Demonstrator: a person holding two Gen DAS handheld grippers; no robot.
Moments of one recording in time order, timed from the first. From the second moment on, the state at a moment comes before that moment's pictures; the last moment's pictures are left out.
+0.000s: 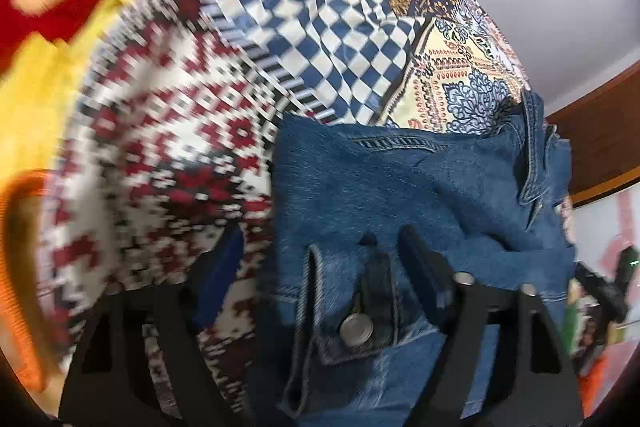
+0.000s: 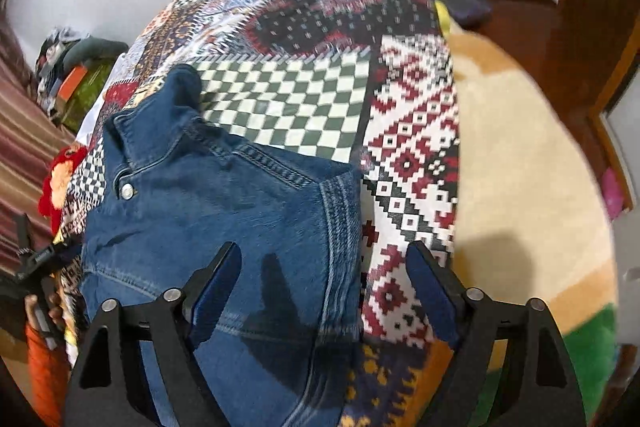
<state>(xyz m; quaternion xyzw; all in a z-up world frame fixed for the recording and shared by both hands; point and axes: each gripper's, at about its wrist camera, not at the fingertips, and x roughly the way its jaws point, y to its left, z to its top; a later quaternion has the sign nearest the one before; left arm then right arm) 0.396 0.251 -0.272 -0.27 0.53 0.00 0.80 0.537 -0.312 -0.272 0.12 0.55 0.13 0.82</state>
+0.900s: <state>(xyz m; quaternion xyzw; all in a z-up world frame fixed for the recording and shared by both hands) 0.427 0.262 -0.230 -0.15 0.50 0.05 0.85 0.628 -0.233 -0.220 -0.03 0.43 0.14 0.89</state>
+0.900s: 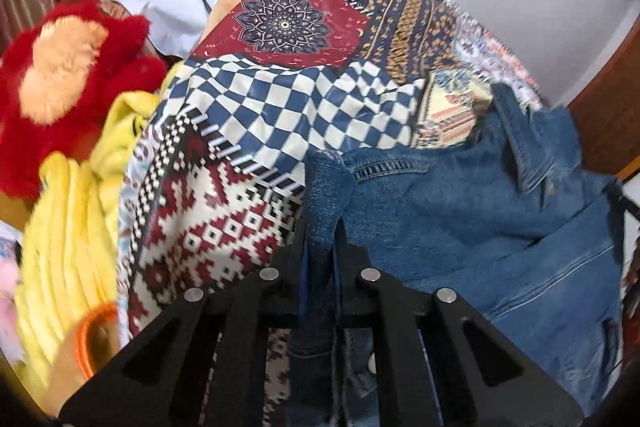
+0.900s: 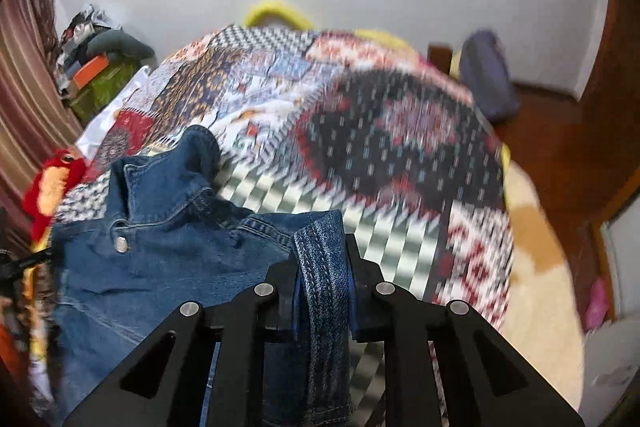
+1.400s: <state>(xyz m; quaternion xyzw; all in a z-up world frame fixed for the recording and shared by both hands) 0.440 0.254 -0.265 -0.12 0.51 0.08 0.85 0.644 -0.243 -0.291 -0.09 0.48 0.07 0.87</state>
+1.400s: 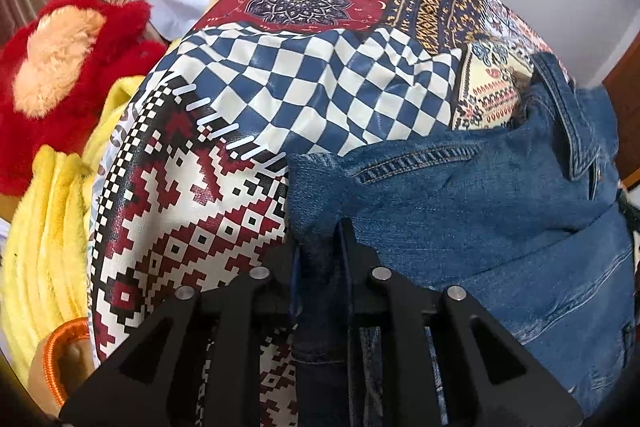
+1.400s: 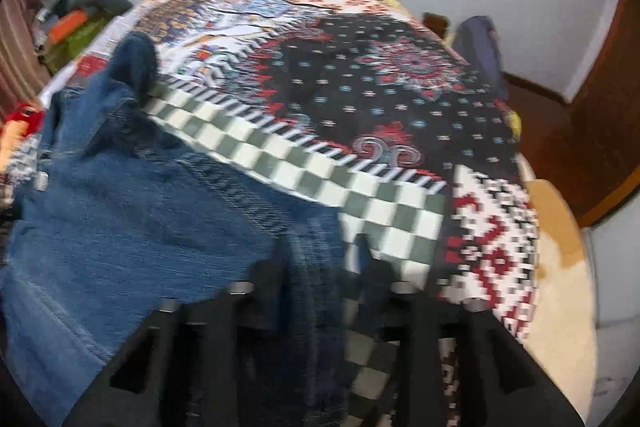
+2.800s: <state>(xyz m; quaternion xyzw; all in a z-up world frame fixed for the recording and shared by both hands) 0.187 0.130 -0.092 -0.05 0.39 0.03 0.92 0.309 -0.243 -0.122 -0.07 0.38 0.18 0.90</state>
